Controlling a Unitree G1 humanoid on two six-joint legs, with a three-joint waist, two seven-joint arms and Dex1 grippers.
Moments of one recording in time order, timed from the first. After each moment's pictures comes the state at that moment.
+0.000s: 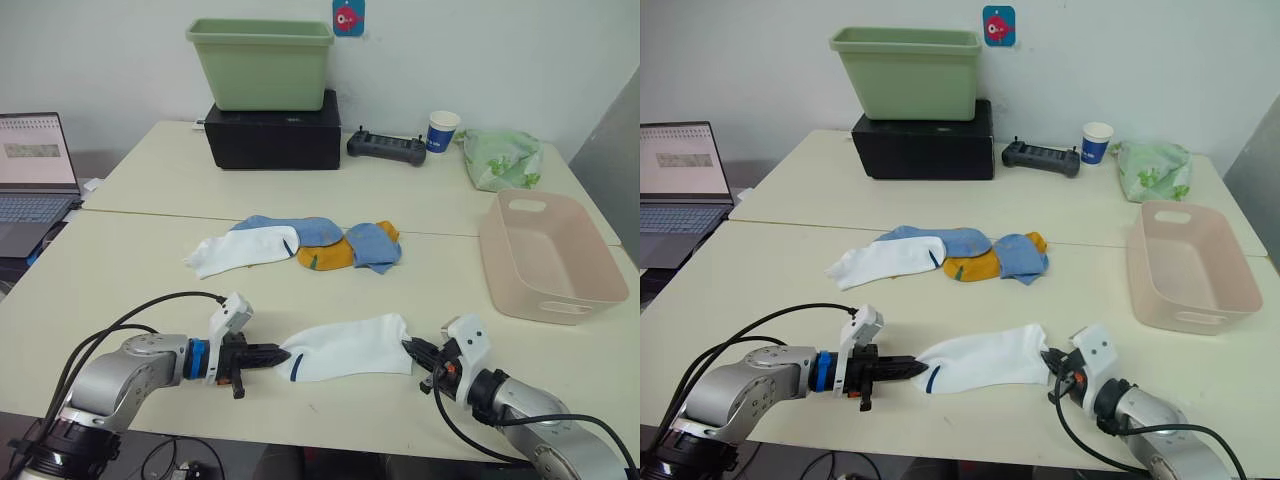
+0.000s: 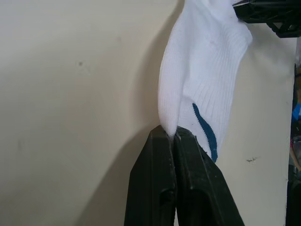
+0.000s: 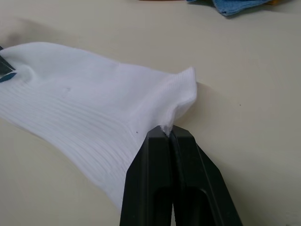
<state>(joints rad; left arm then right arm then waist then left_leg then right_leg) -0.12 0.79 -0.07 -0.14 -0.62 0.77 -1.03 0.24 -0.42 0.07 -0.66 0.35 0.70 0.44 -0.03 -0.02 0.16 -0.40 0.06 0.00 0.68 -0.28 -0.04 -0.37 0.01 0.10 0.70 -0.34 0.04</state>
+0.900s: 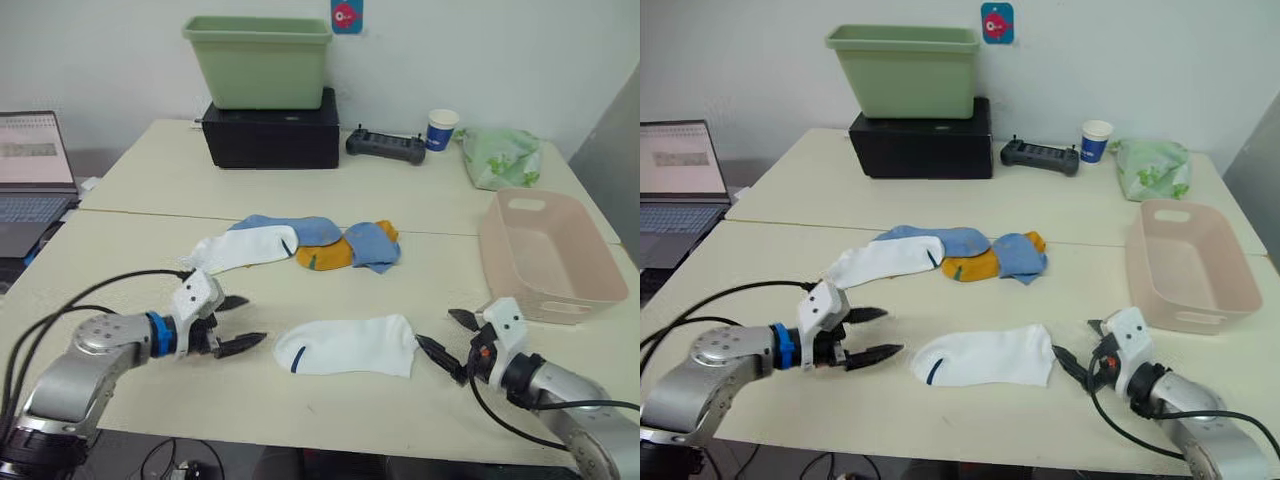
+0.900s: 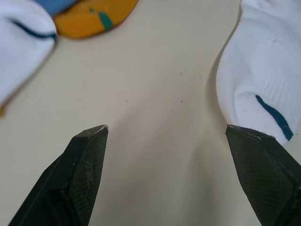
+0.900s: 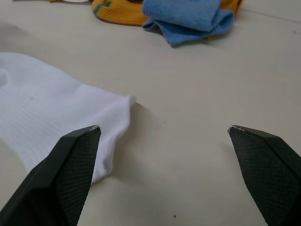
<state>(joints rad) -0.04 0.90 0.08 -0.22 -0.40 0.34 -1.01 0.19 -0.55 -0.10 -0.63 0.41 0.63 0.55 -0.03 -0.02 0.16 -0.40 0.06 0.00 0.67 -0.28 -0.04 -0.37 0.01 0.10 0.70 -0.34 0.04</state>
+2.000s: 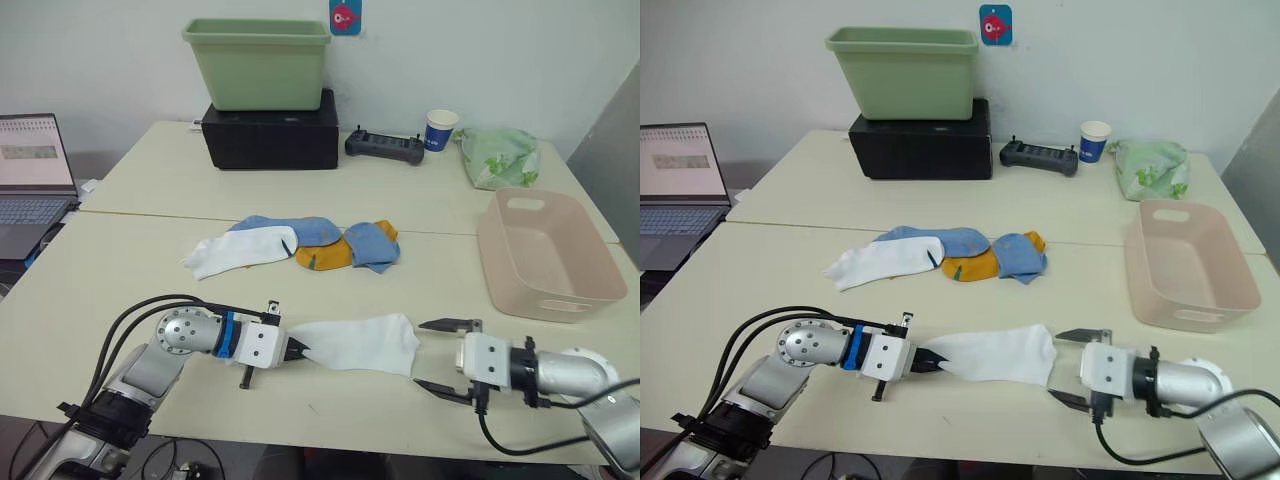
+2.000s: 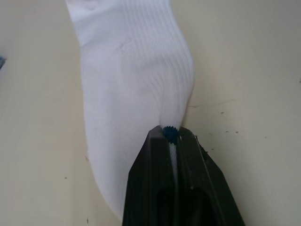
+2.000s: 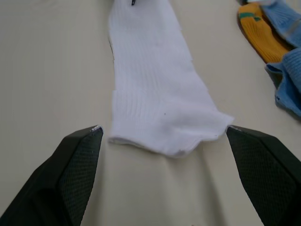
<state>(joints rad) -0.27 0.76 -0.29 0.05 -0.04 -0.32 -1.23 0.05 -0.84 0.15 -0.40 0.05 -0.02 0.95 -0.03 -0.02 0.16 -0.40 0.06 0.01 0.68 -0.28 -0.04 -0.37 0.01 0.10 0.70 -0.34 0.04</state>
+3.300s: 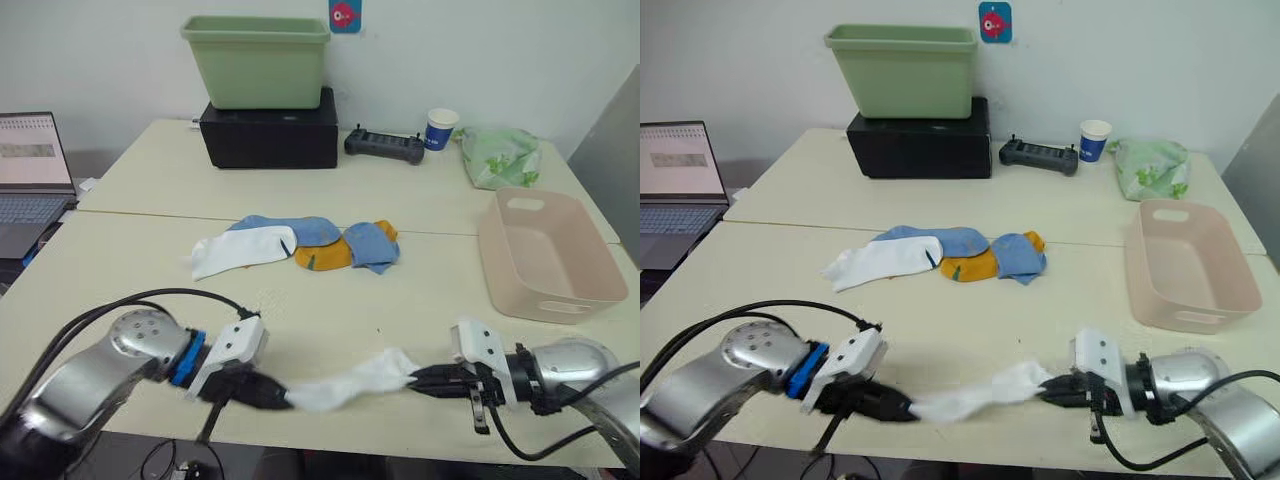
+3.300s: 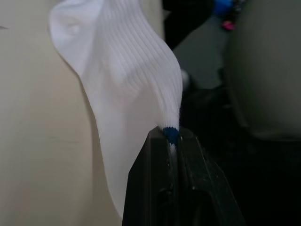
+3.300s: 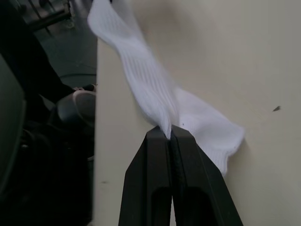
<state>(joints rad) -0.06 1.11 -0.12 -0.55 -0.73 0.70 -1.37 0.07 -0.89 -0.01 -0.77 0.63 0.83 1.03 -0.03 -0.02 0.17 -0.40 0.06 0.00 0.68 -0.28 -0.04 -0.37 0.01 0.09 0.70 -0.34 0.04</state>
